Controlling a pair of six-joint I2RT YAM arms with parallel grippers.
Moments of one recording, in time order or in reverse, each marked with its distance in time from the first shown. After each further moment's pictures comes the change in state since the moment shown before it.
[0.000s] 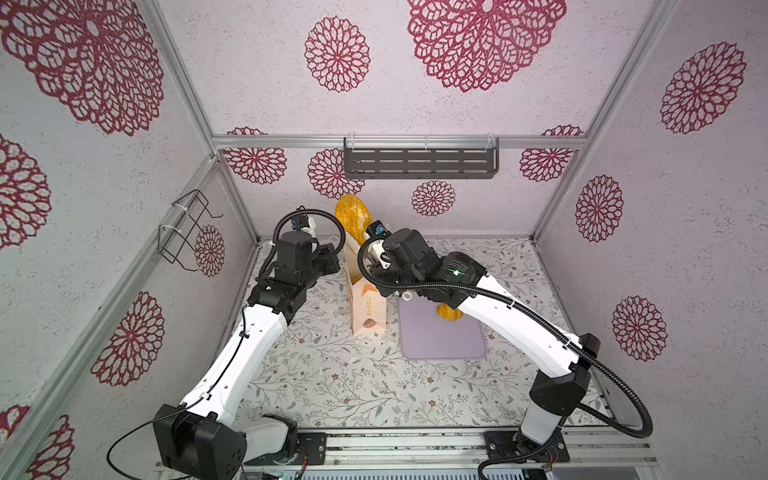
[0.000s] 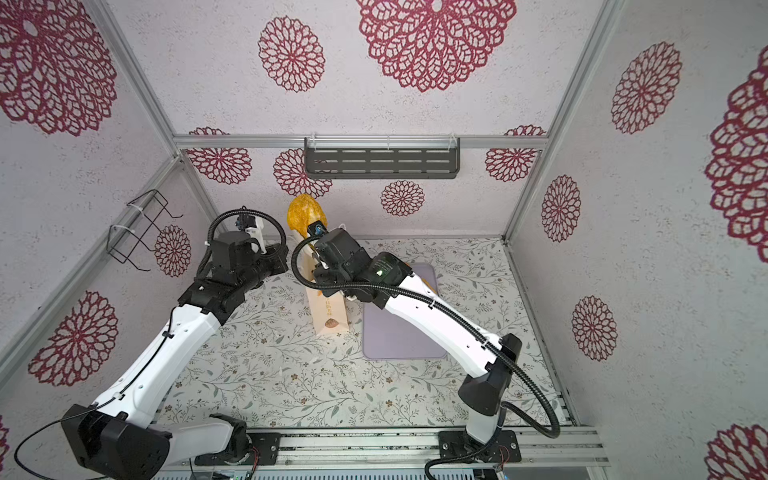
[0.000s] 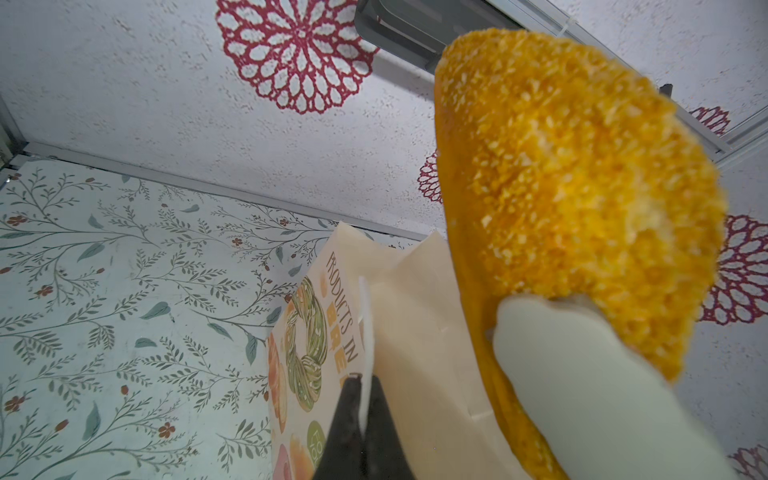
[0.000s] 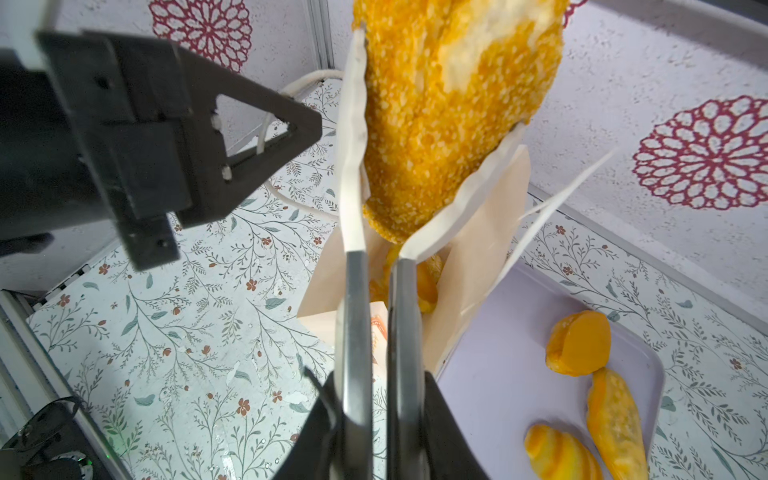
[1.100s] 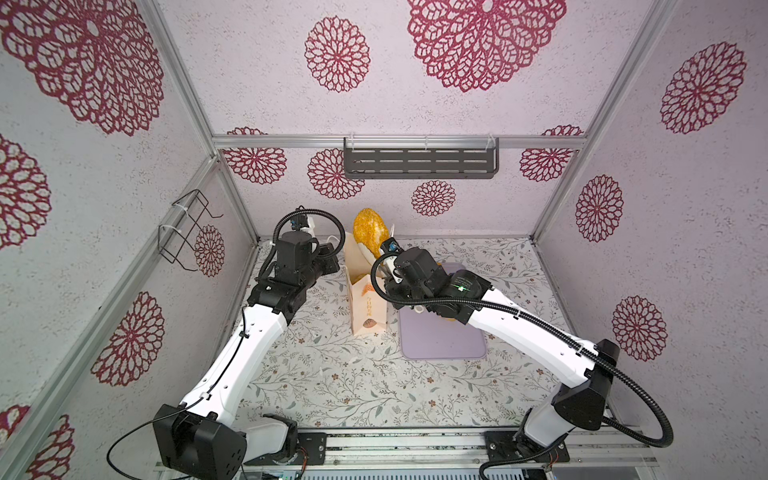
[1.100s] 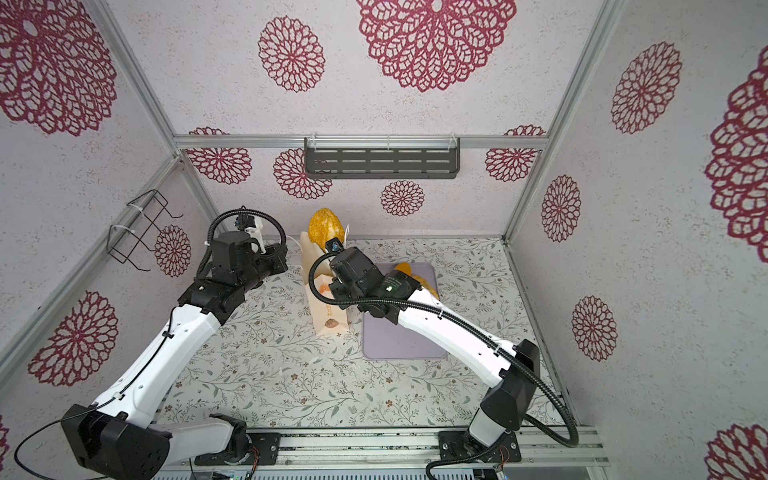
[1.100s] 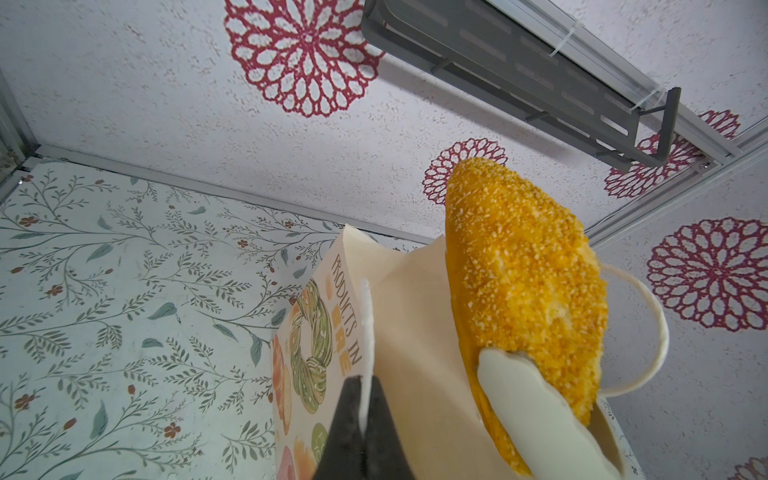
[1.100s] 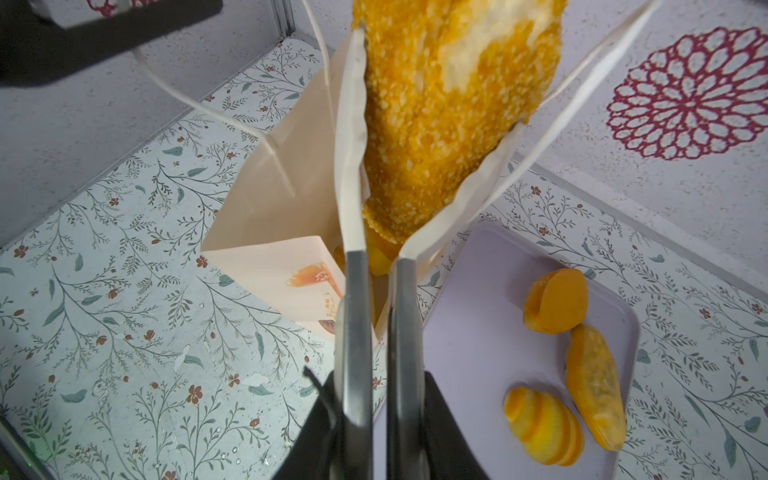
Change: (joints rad) left arm 0.000 0.000 0.000 0.000 -0.016 0.000; right arm -0.026 -0.150 -0.344 0.153 0.044 0.004
